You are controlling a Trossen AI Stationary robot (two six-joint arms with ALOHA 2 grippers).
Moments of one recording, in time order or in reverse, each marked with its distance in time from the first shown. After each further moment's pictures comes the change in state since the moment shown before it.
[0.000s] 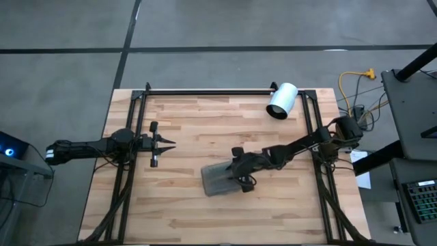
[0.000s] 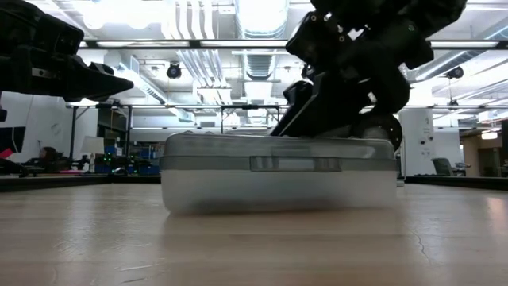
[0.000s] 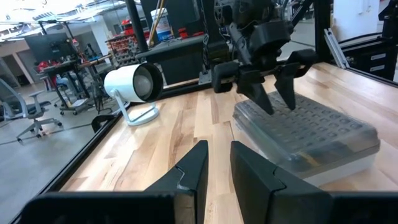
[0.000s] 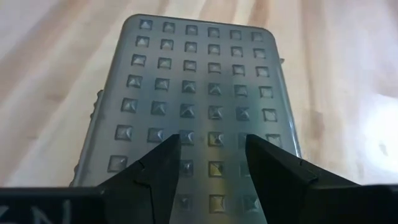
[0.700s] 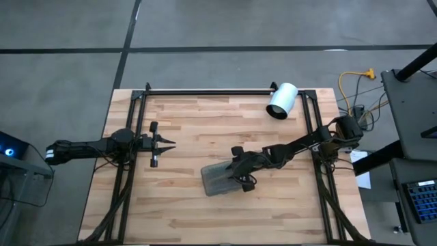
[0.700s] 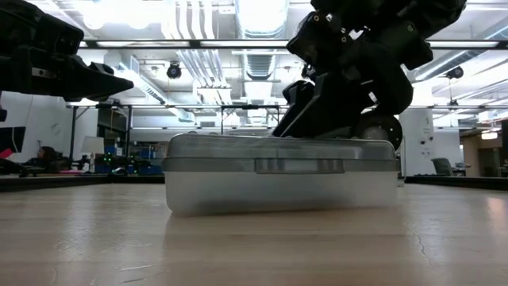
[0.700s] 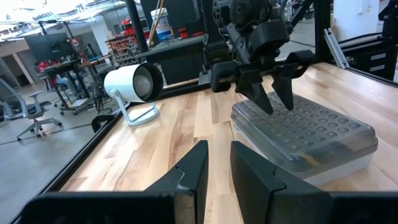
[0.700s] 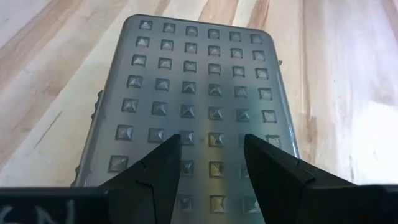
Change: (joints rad) left arm 0.000 0.000 0.000 0.000 0.000 0.000; right arm -0.017 -0.005 -0.005 0.005 -0.014 -0.040
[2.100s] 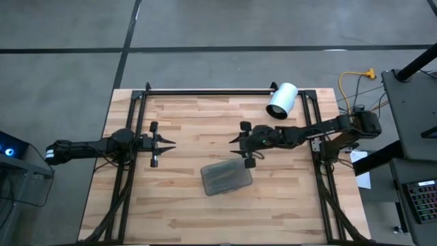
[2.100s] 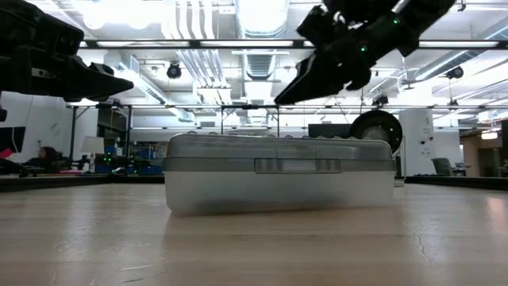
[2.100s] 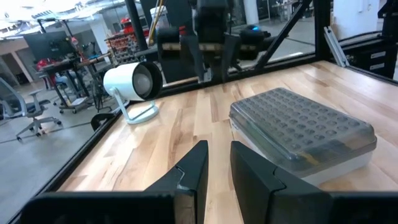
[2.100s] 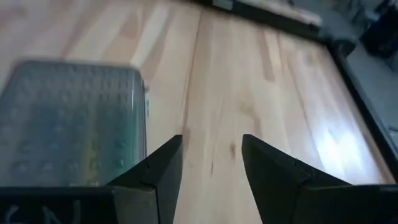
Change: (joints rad) left arm 0.000 0.000 0.000 -0.004 0.000 0.000; right arm -0.198 -0.243 -0.056 -0.027 0.025 -0.130
